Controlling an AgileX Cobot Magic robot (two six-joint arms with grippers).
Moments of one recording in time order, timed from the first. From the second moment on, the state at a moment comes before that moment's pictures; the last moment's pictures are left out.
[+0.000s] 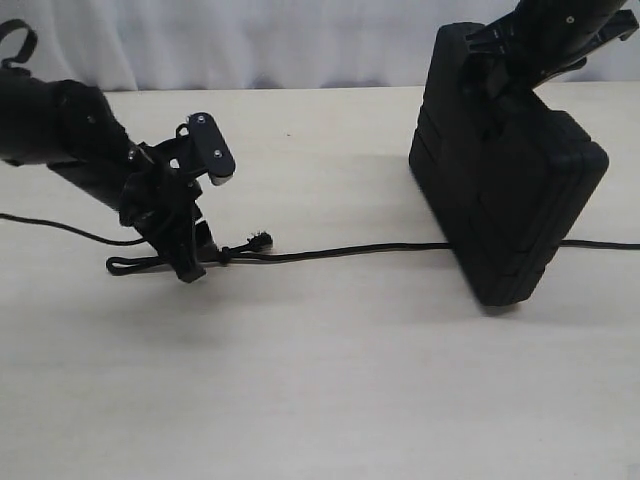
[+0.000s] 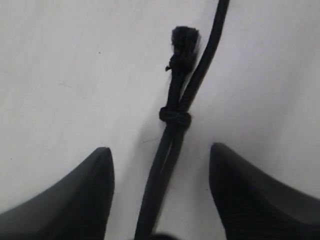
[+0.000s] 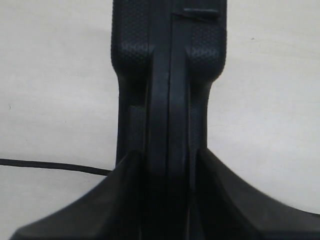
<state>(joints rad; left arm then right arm) -0.37 1.88 -1.06 -0.31 0.47 0.98 0.15 1.82 -1.66 -0.04 1.04 -0.01</state>
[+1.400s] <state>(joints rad) -0.42 2.15 -1.37 -0.98 0.69 0.45 0.15 1.82 -1.66 -0.04 1.04 -0.01</state>
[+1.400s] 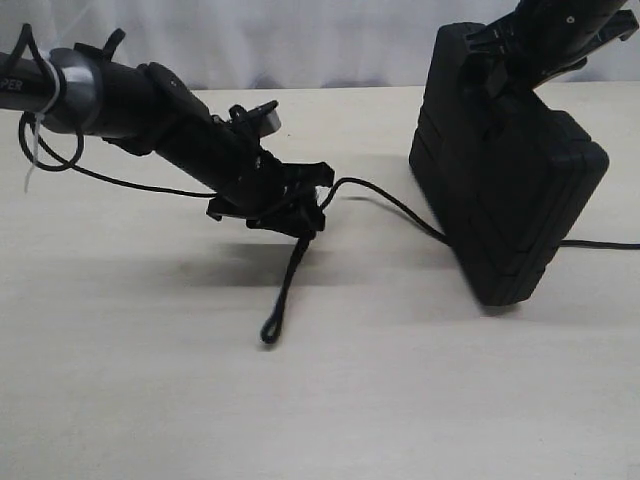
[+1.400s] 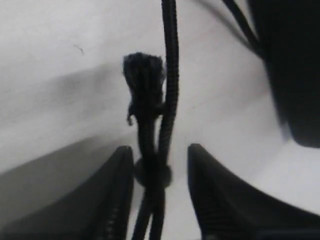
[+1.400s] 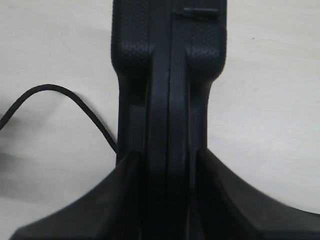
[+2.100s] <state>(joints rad) -0.41 2.00 -1.38 -0.63 0.73 1.81 0.15 1.82 -1.66 -0.04 1.05 -0.01</state>
